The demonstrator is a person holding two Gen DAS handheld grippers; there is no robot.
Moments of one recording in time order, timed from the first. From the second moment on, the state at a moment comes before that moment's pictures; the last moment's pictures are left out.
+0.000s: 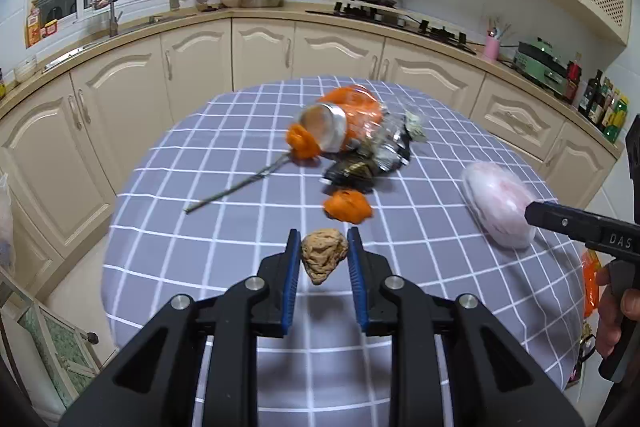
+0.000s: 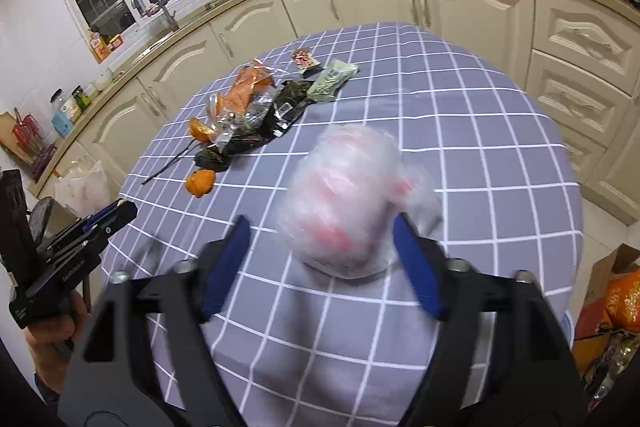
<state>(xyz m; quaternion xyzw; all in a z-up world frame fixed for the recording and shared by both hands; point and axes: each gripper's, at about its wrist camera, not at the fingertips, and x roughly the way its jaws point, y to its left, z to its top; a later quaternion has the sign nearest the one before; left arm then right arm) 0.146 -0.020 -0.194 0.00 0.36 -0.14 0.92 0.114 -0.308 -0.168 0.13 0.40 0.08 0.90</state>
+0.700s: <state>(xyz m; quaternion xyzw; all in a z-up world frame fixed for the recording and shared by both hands) 0.116 -0.064 -0.144 0.00 0.30 -0.20 0.93 0.092 -0.335 -0.126 0.15 0.35 0.10 0.92</state>
